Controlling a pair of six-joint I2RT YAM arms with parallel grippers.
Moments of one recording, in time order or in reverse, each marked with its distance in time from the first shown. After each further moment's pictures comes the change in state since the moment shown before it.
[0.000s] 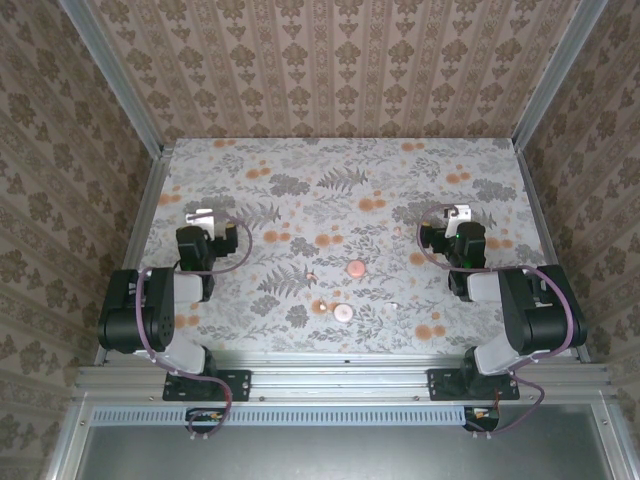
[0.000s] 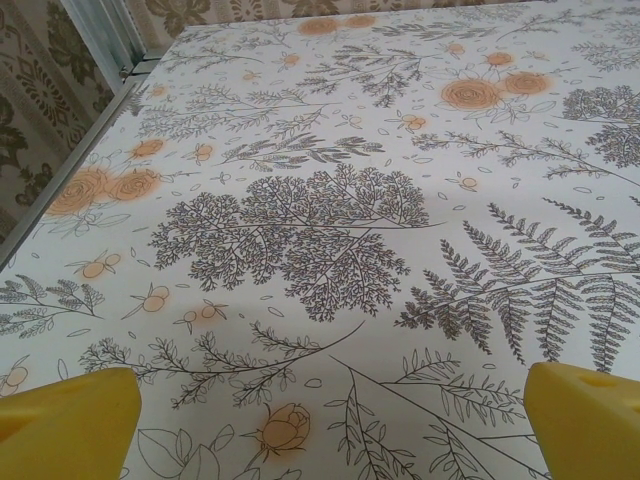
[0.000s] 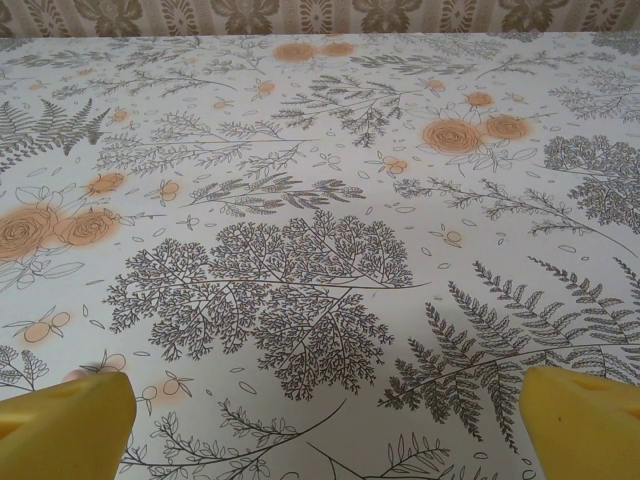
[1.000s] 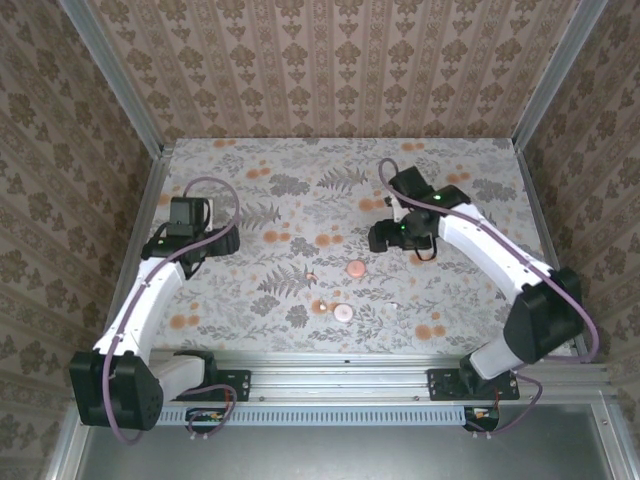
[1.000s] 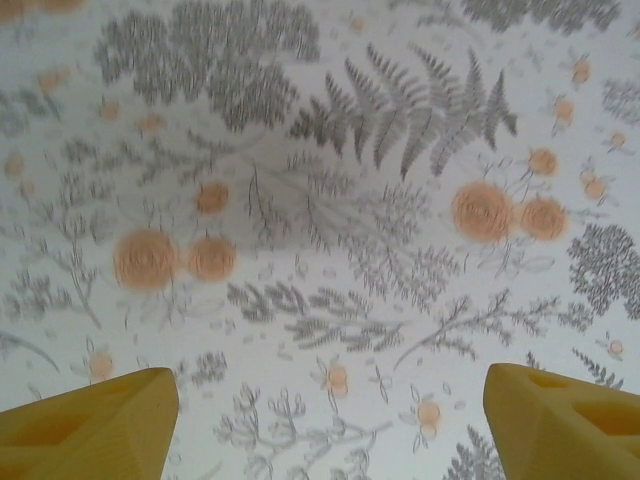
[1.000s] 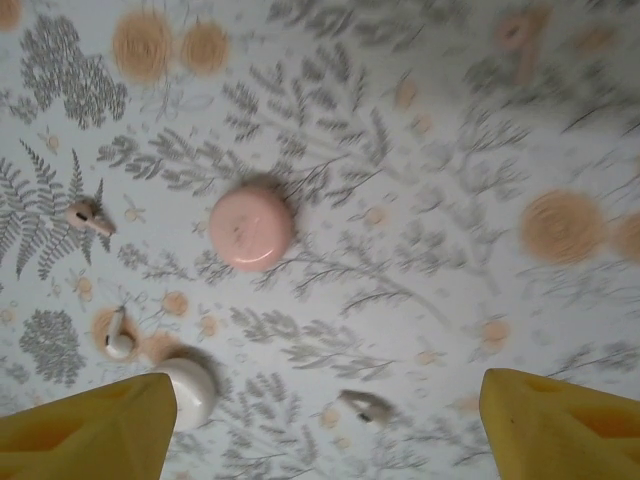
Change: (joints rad) left arm -0.126 -0.423 0.483 -1.429 0.025 -0.240; right arm 0.437 0.026 0.927 -1.766 -0.149 0.349
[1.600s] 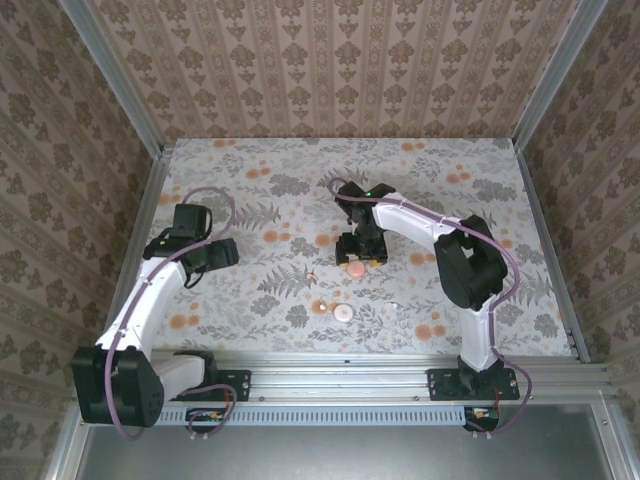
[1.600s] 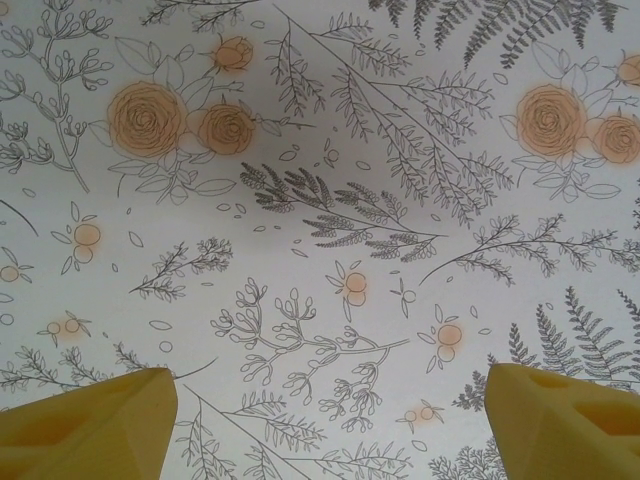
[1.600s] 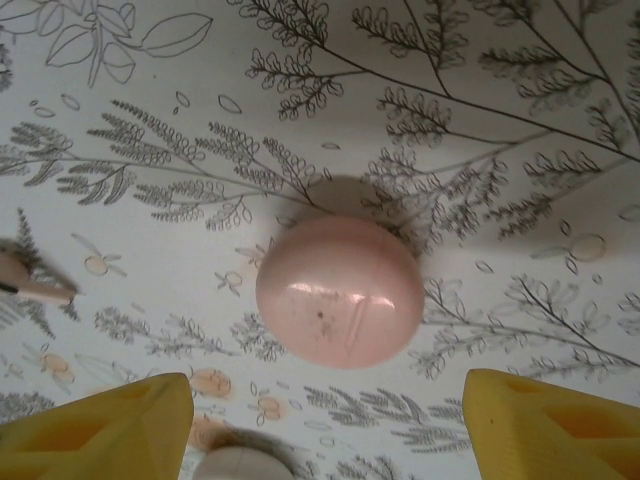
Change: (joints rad) left arm 0.016 0.019 -0.023 -0.119 -0.004 -0.106; right arm 0.132 0.460 0.232 -0.042 -0.033 0.179
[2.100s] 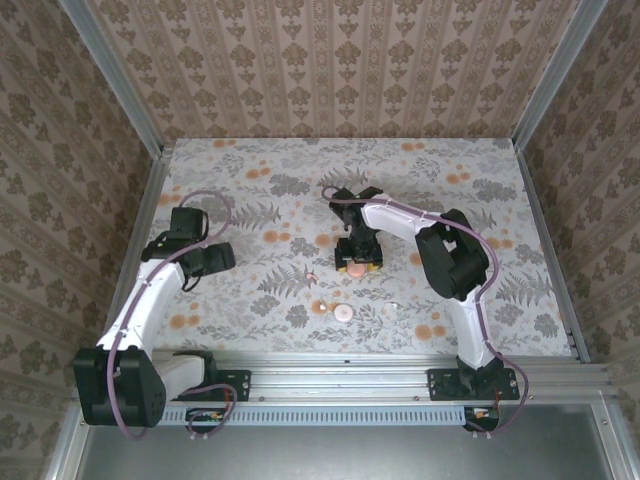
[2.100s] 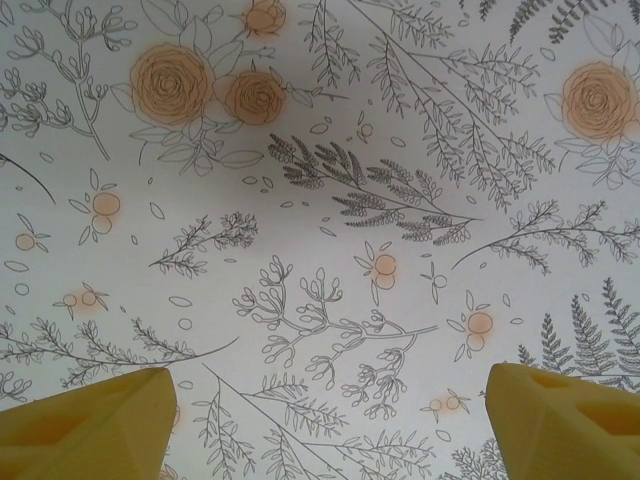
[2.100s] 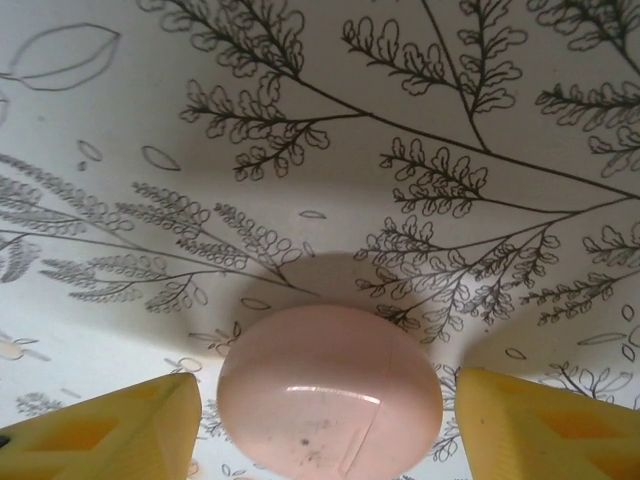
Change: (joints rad) left arm 0.037 -0.006 -0.025 -0.014 0.002 0.000; right arm 0.002 0.127 0.056 -0.024 0.015 -0.011
